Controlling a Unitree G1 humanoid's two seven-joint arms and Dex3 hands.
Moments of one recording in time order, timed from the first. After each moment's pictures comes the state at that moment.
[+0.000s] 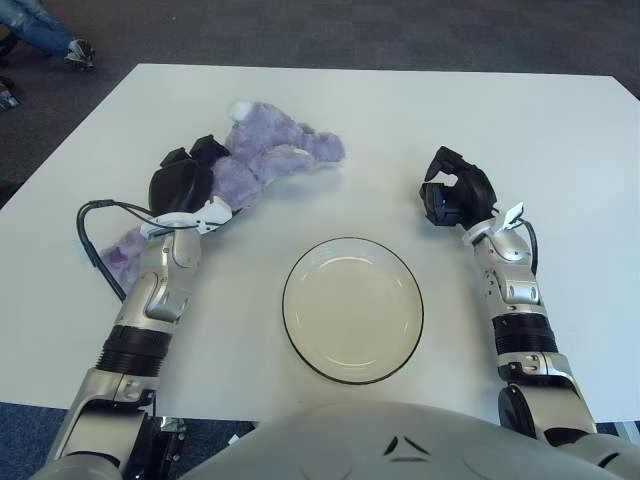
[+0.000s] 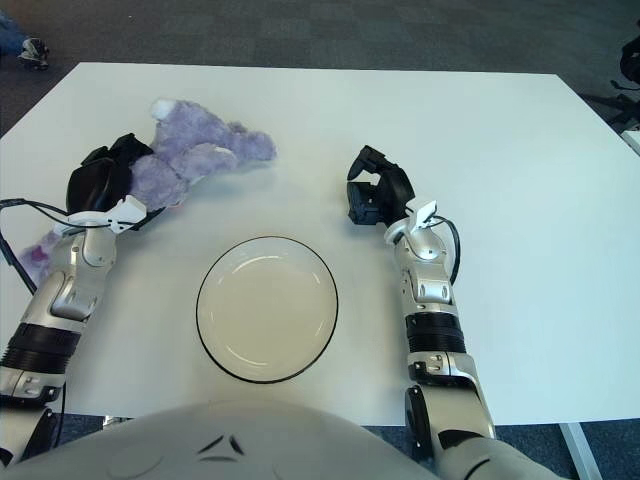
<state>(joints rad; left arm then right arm) -0.14 0.44 -0.08 -0.01 0.64 0.07 0.22 -0.26 -0.15 -0.10 0.25 0.14 -0.16 0.30</state>
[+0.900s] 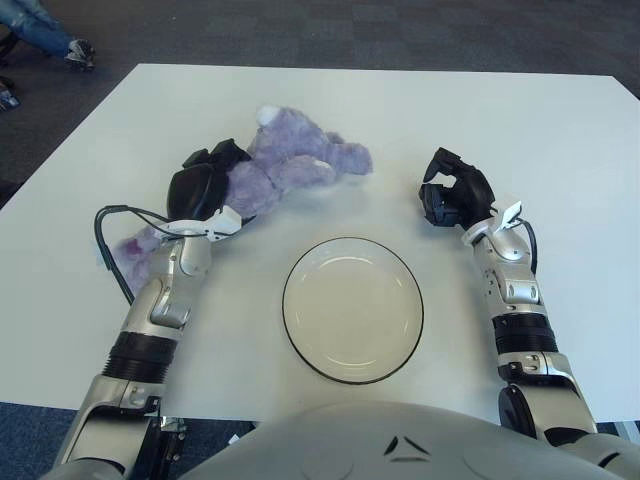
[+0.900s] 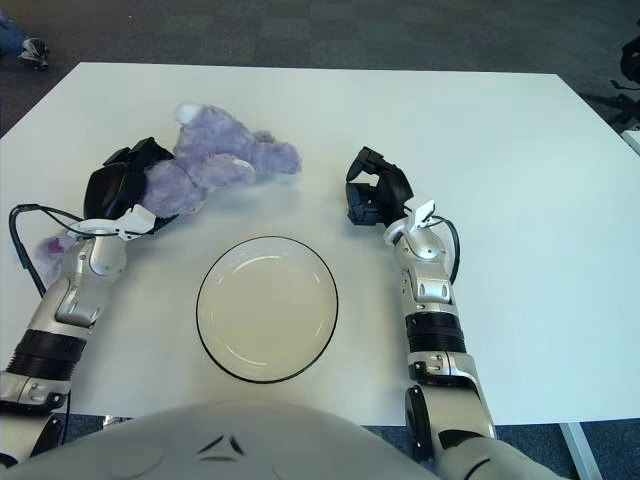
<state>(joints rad) -0.12 0.42 -0.09 0.01 0.64 -0.11 0.28 -0.26 -0.15 -0.10 0.24 0.13 -0.14 0.30</state>
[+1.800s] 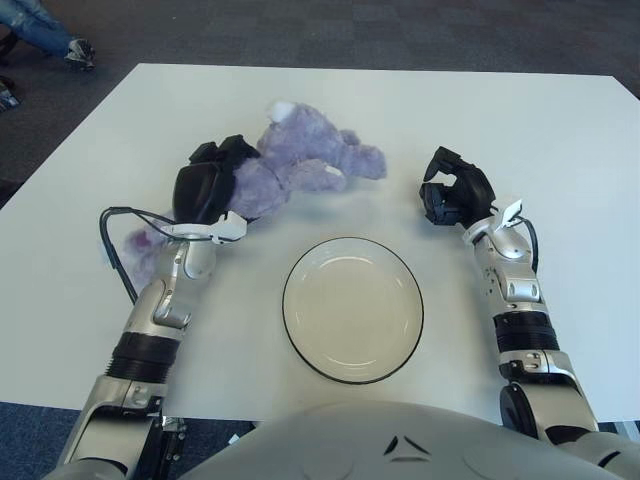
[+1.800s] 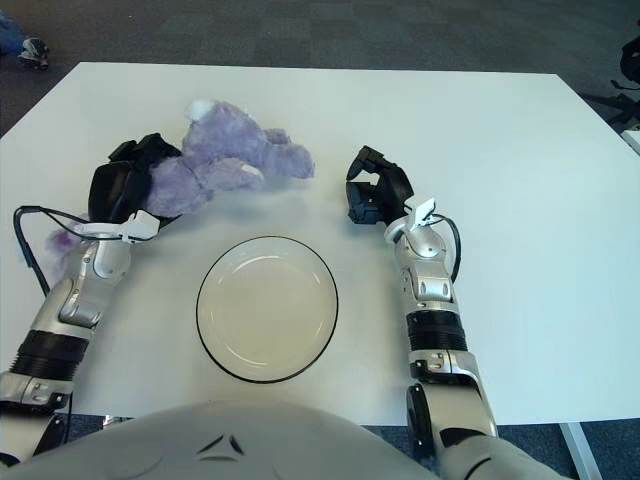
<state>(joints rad) -0.11 0.40 -0.08 -0.04 0.66 -0.19 0.34 -0.27 -0.16 -0.09 0.25 0.13 -0.14 0.30</state>
